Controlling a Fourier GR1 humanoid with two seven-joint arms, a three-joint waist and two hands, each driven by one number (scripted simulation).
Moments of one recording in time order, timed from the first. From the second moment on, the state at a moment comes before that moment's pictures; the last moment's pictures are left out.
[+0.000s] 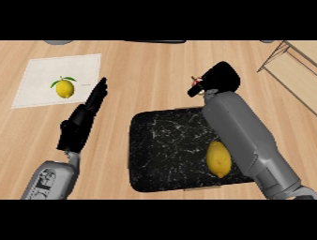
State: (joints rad) left arm -0.23 0.13 -0.14 -1.44 -0.08 0.05 0.04; right arm -0.90 -0.07 0.23 -0.74 0.80 -0.35 1.15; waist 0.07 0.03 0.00
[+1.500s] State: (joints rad) left arm -0.21 0.12 -0.13 -1.42 -0.09 0.06 0.03; right arm -1.50 -0.24 -0.03 -0.32 1.49 -0.61 1.27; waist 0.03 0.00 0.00
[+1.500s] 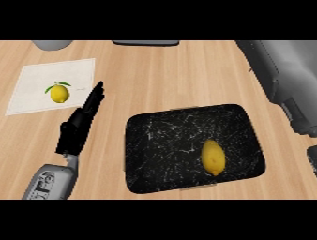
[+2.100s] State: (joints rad) left arm -0.20 0.14 -0.11 -1.44 -0.08 0.05 0.05; right arm -1.55 -0.36 -0.11 -0.29 1.65 -0.56 1.28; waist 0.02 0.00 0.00
